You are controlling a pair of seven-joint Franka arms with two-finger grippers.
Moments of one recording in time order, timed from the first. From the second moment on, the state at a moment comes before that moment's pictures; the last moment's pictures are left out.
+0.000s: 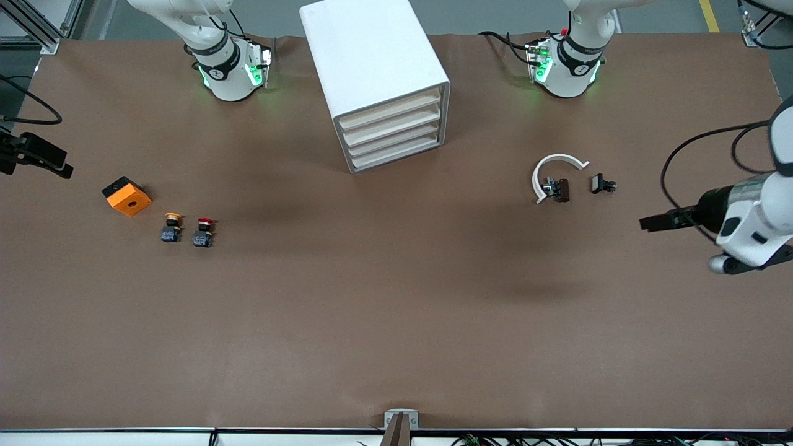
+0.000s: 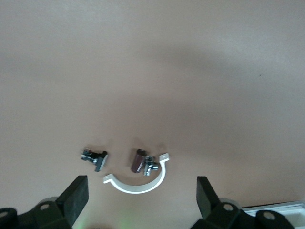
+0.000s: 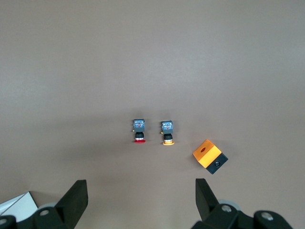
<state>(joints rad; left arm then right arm) 0.13 0.37 -0.15 -1.43 -0.10 1.55 -0.26 -0.06 0.05 -0.01 -1.46 -0.03 1.50 0.01</state>
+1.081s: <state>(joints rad) -0.10 0.68 -0.16 -1.42 -0.23 1.81 -0.87 -0.06 0.05 -0.01 -1.46 -0.03 1.50 0.01</state>
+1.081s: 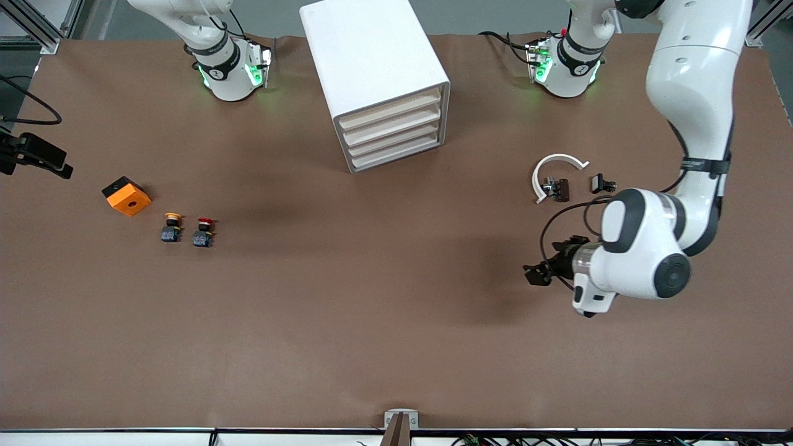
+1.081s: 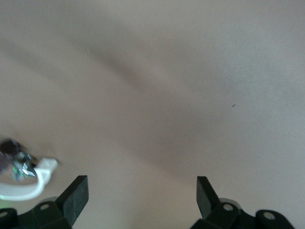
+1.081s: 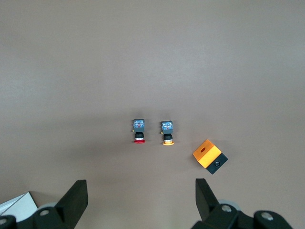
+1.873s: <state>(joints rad) -0.26 0.73 -0.16 -1.42 -0.45 1.81 -1.48 -0.06 0.05 -0.01 -1.46 -0.03 1.50 0.01</state>
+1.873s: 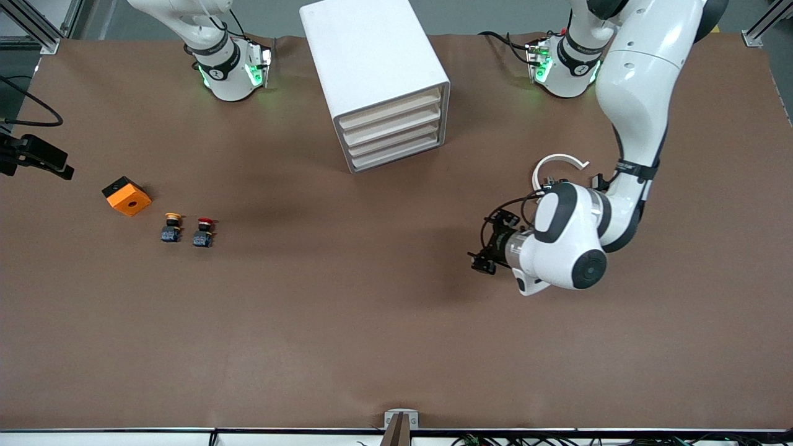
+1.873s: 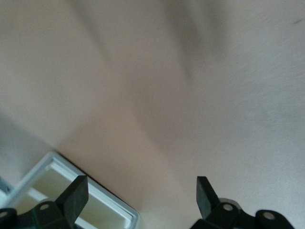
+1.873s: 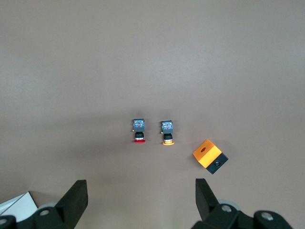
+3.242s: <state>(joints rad) -0.40 0.87 -0.16 -1.43 -0.78 1.62 -1.94 -0.06 0.08 -0.01 -1.46 -0.03 1.51 0.01</state>
